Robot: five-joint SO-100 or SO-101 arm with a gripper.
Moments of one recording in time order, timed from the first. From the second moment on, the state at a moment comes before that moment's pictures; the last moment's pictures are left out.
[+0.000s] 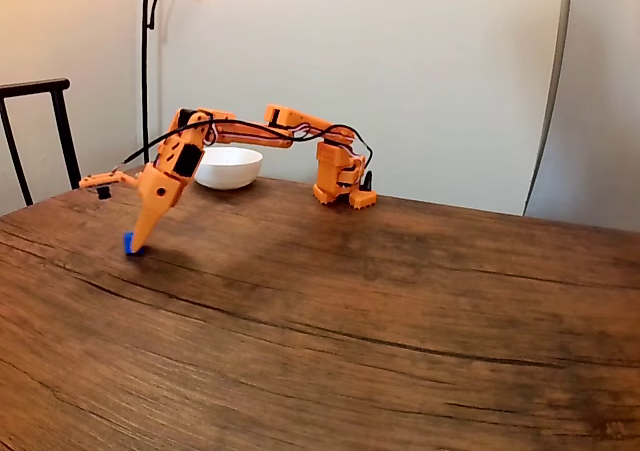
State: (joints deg) arm 35.6 17.8 8.4 72.6 73.7
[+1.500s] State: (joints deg) arm 45.5 44.0 -0.3 97.4 94.8
